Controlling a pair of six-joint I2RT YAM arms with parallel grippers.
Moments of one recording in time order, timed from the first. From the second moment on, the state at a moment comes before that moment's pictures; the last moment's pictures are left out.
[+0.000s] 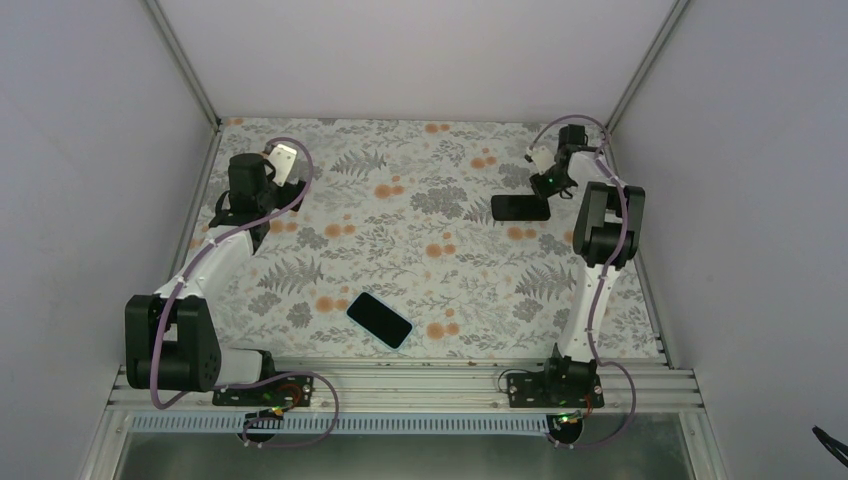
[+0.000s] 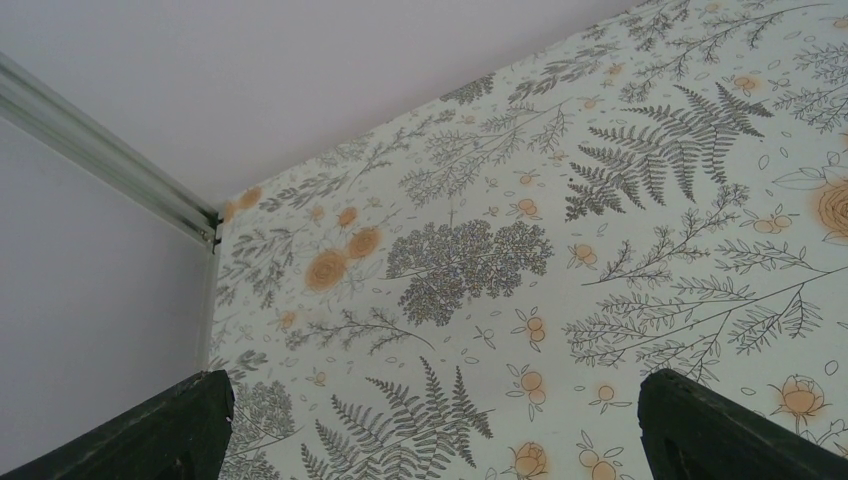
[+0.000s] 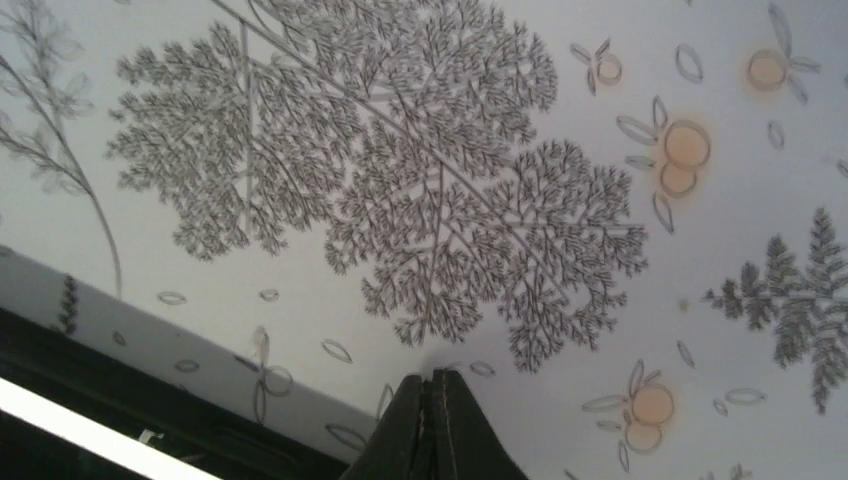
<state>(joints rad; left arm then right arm) -0.04 1.34 0.86 -0.01 -0.05 0.38 -0.11 2.28 1.79 -0.69 -0.19 -0.57</state>
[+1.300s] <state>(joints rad) -0.04 1.32 0.85 -0.01 -0.03 0.38 0.00 1.83 1.22 -0.67 -0.37 -0.44</state>
